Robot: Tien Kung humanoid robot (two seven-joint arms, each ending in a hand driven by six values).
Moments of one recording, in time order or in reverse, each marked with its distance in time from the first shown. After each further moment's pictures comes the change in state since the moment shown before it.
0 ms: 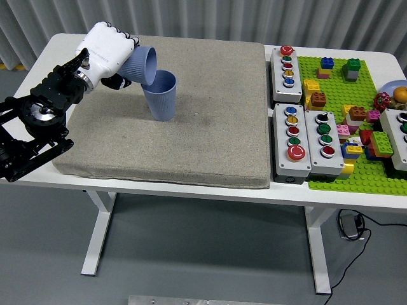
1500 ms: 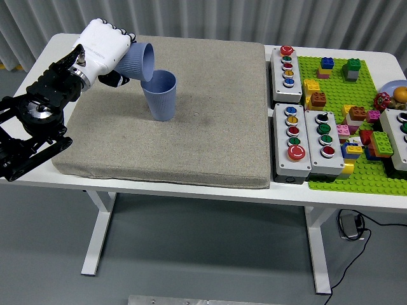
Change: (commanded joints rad) left arm -0.007 0.002 -0.010 -0.005 0.000 -0.033 0.001; right arm 0.010 -0.002 0.002 -0.001 0.003 0.005 0.000
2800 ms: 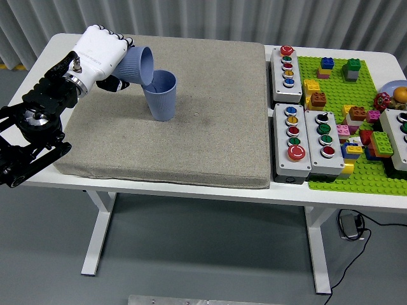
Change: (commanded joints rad) left arm 0.064 -0.007 -0.059 0.013 0.000 0.042 -0.031; right arm -0.008 0.004 0.010 0.001 -0.019 0.002 -0.006
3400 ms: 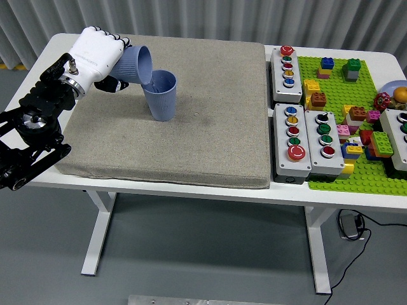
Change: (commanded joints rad) left arm 0.037 -0.014 -0.064 0.009 0.000 0.035 -0.019; right arm 0.009 -0.001 0.002 -0.002 0.004 0.002 0.003
